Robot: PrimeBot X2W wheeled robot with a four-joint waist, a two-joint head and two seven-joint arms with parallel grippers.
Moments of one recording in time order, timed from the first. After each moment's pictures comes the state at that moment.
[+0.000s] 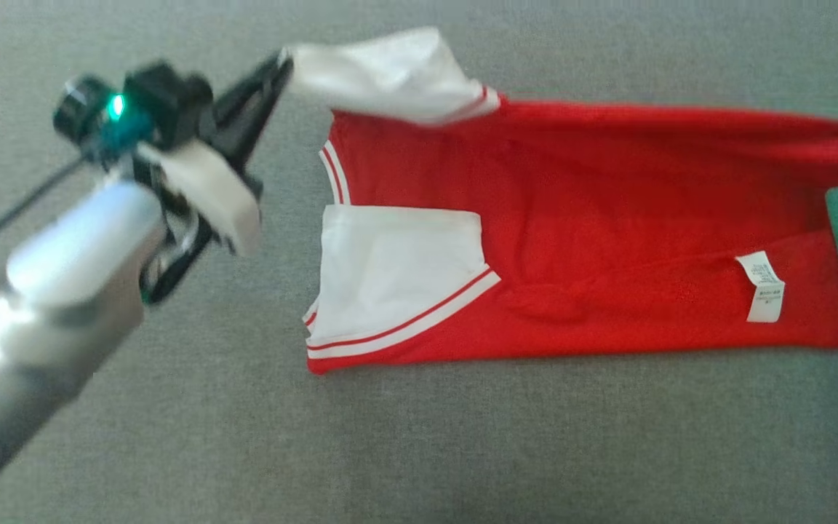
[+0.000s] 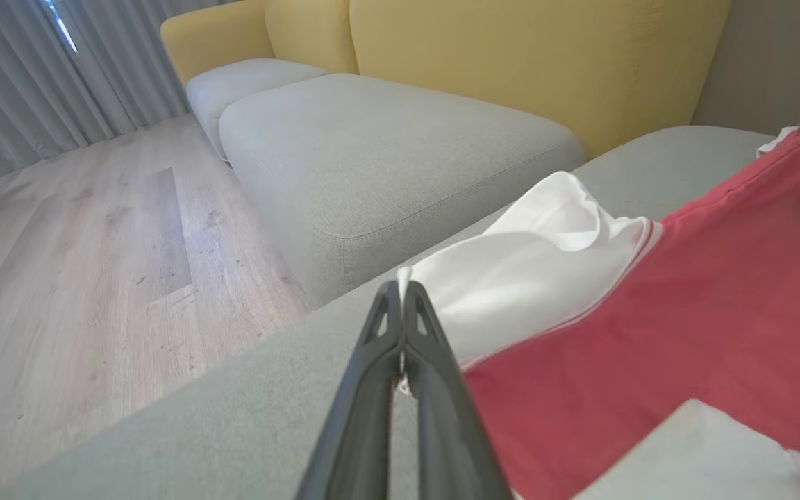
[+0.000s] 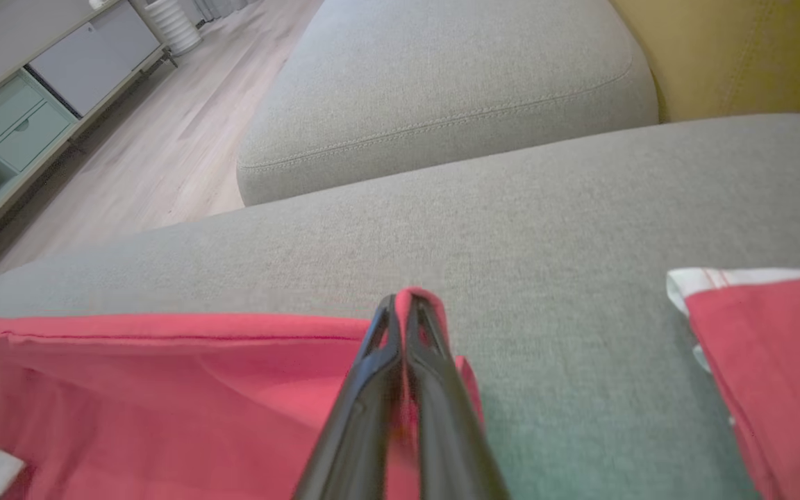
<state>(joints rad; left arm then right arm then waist) -1.11 0.50 -1.27 0.55 -0.93 -0.04 -0.18 -0.71 -0.78 0.74 0.60 1.23 0.13 0.01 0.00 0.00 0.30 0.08</state>
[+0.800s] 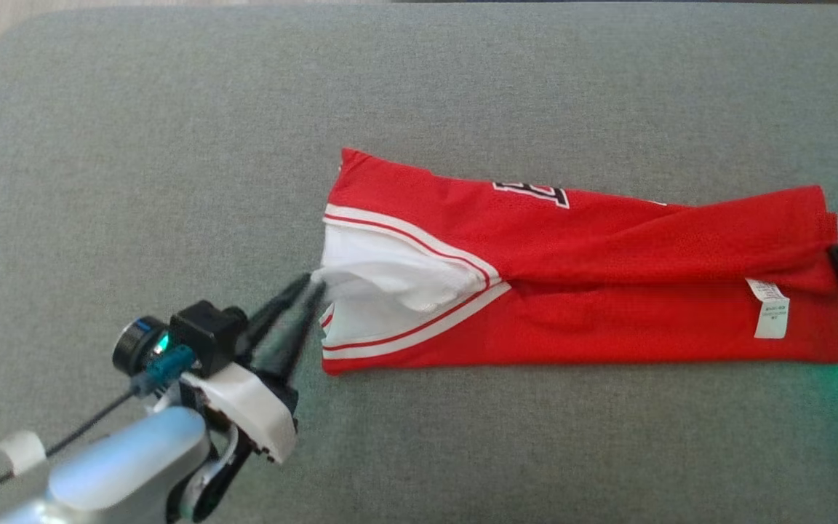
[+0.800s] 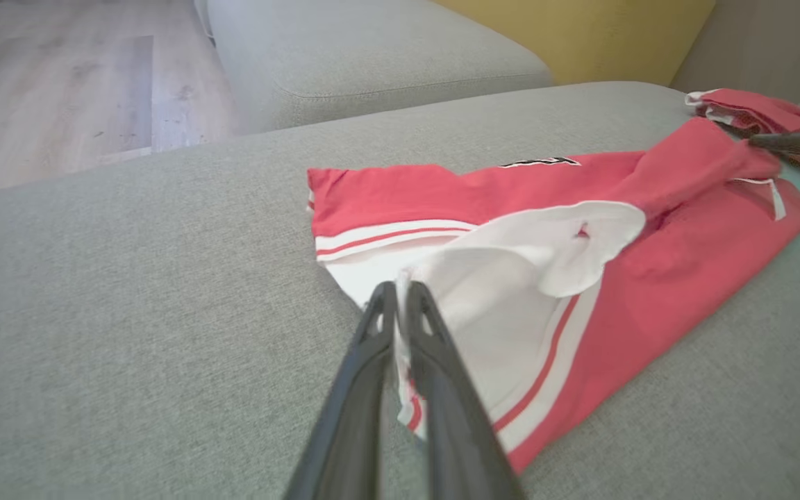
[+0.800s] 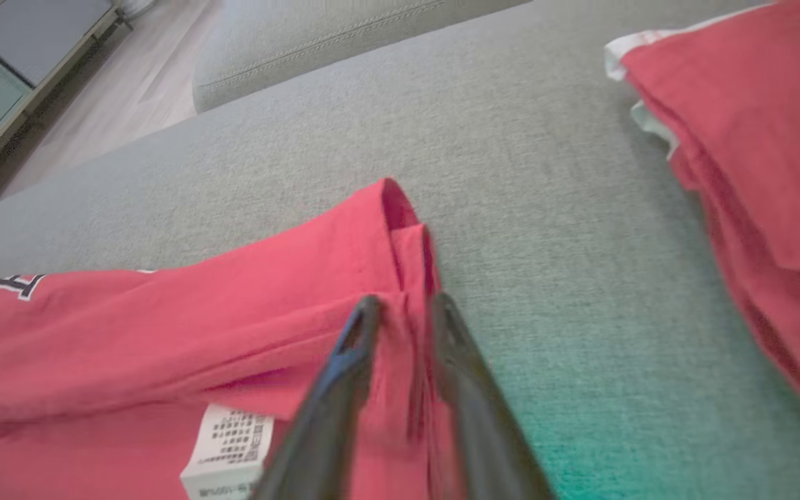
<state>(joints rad) -0.68 0.65 -1.30 0.12 -0.99 0.20 -0.21 -0.41 -0.79 0.71 0.57 1.24 0.13 -0.09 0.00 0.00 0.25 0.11</state>
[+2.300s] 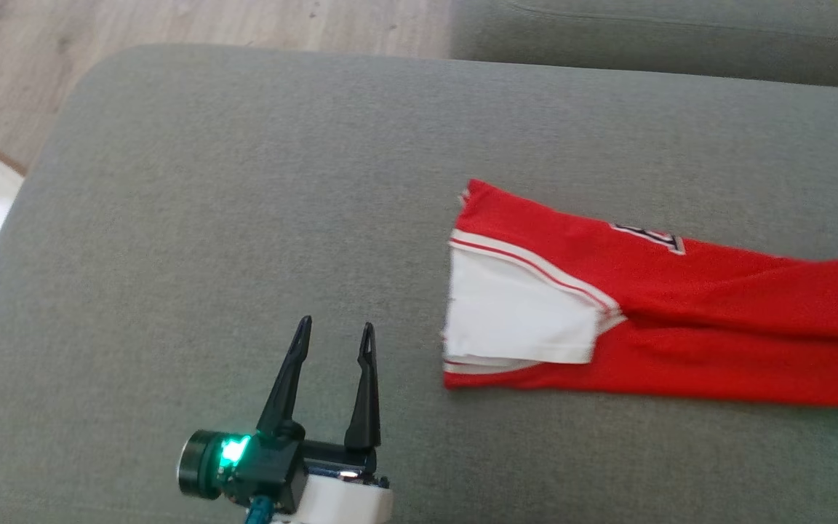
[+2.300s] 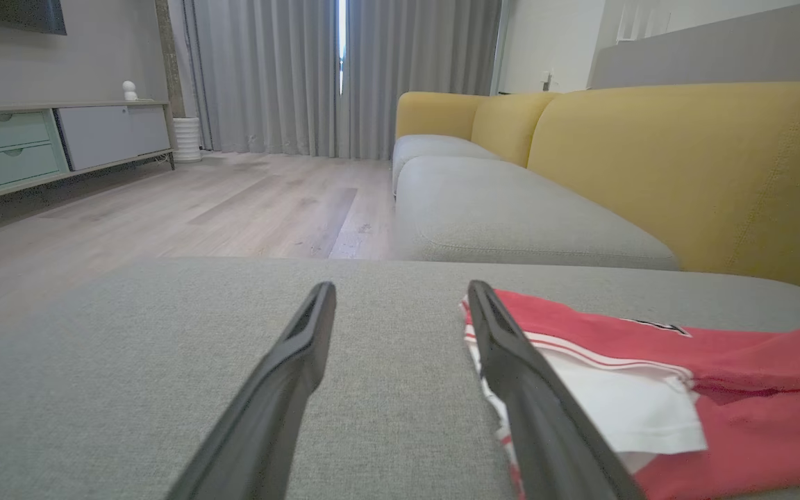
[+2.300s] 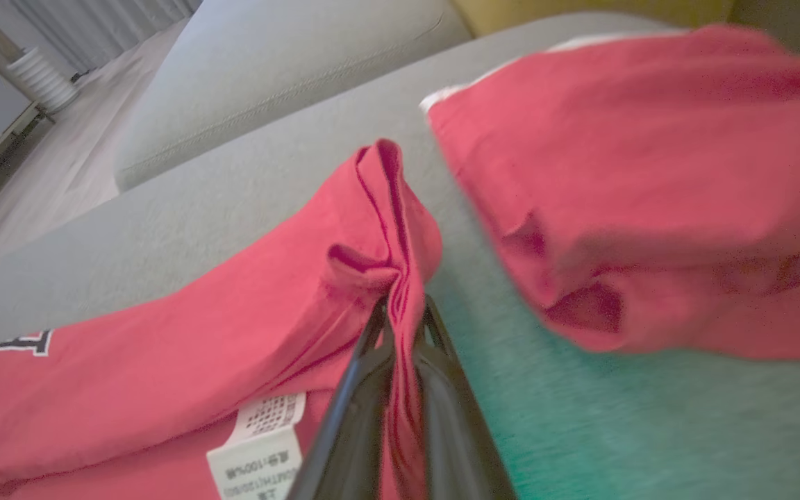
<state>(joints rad) -0.03 0.10 -0.55 0.05 -0.24 0.29 -0.25 -0.18 -0.66 0.24 0.74 1.08 0.13 -0.10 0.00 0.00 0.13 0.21</state>
